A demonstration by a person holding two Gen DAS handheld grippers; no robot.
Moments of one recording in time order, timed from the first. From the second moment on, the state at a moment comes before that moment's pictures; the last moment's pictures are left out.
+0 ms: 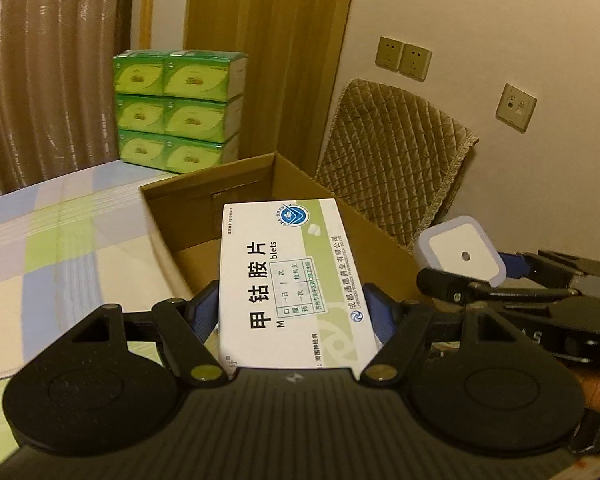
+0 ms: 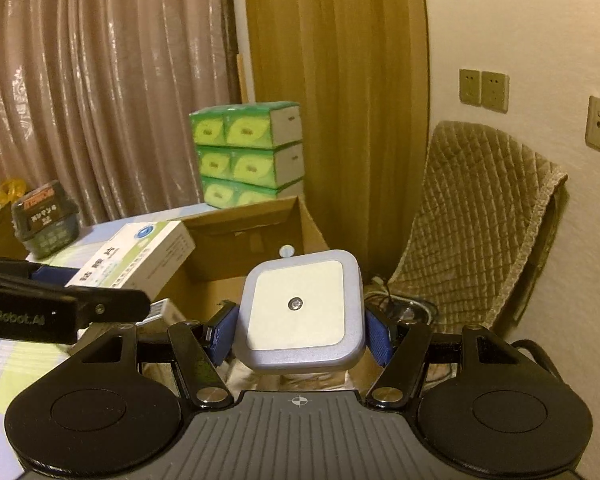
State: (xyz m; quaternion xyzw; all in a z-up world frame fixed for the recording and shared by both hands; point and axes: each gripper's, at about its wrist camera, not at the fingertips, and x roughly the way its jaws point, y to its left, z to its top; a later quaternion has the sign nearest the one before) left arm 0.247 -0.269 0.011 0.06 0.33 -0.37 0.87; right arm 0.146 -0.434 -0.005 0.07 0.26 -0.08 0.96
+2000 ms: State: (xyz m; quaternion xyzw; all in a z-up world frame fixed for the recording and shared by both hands) left arm 0.375 -0.257 -0.023 0.03 0.34 -0.31 0.89; right arm 0.259 -0.433 -0.044 0.04 0.30 -0.06 0.95
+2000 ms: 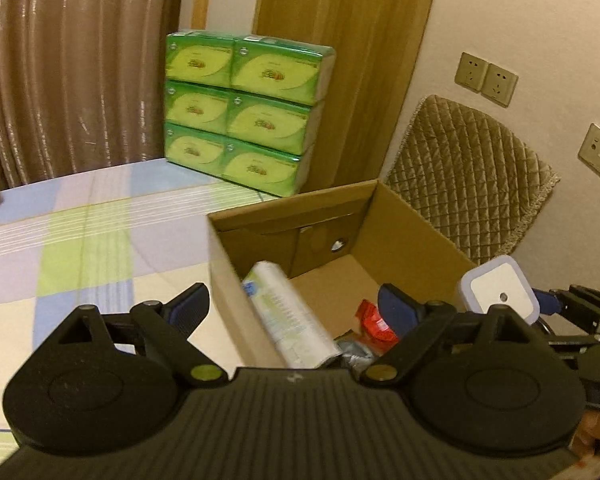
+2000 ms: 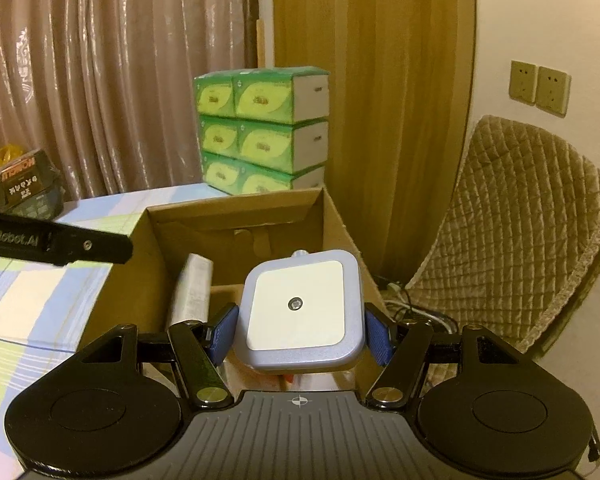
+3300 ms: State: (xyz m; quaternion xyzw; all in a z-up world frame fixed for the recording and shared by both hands) left arm 0.256 -0.183 -0.009 0.02 0.35 -0.25 0.90; right arm 0.168 -0.419 0.001 0.09 0.28 -0.06 0.95
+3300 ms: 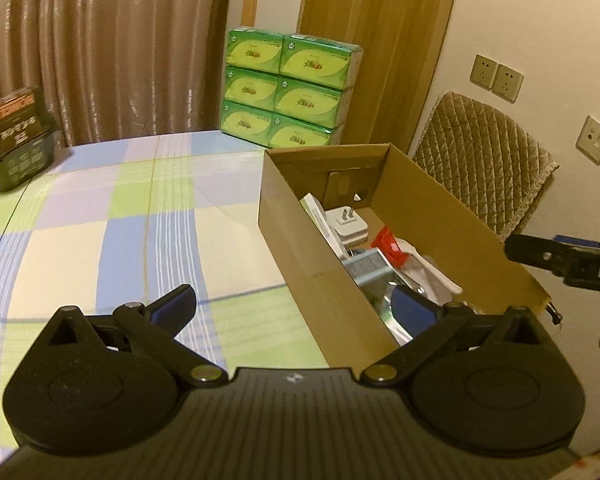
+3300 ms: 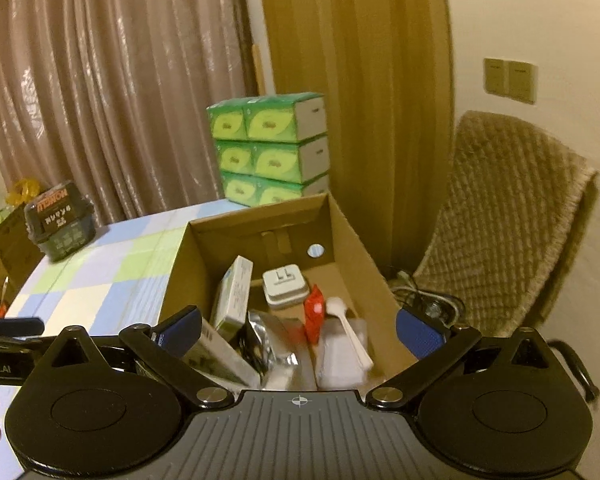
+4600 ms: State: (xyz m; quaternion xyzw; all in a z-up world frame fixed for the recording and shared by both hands) left arm 0.002 -0.159 0.062 -0.01 0.33 -0.19 0.92; right arm -0.071 -0.379 0.067 0.08 0.25 -0.07 0.96
